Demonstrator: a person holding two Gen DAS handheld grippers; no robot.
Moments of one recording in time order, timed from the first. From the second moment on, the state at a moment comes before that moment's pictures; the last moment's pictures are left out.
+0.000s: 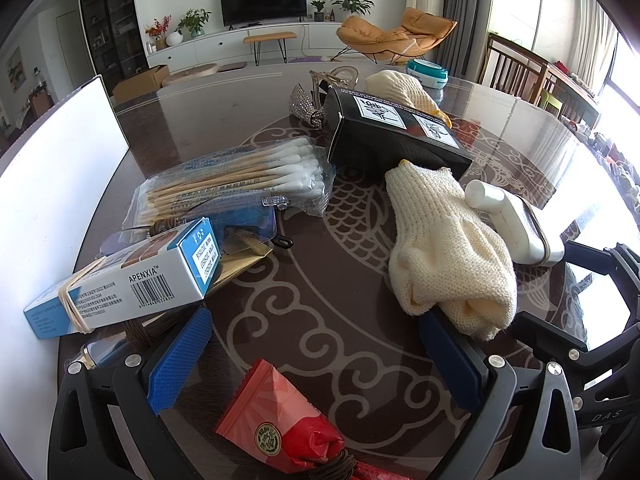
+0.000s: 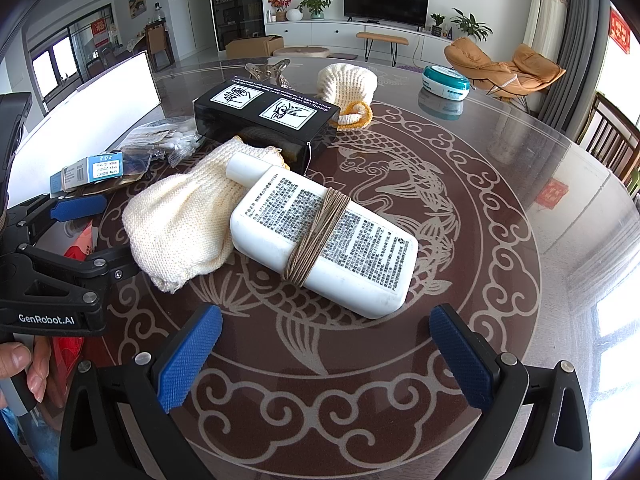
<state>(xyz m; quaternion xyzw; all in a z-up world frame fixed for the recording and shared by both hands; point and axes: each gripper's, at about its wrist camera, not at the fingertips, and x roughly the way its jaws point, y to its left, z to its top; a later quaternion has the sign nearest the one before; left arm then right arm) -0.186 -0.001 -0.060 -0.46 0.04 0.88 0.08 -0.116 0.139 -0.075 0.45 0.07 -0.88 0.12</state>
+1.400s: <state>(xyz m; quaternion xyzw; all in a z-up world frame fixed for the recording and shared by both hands) -0.185 -0.002 -0.061 -0.46 0.04 0.88 0.08 -0.115 0.139 -0.075 0.45 0.07 -0.88 0.12</state>
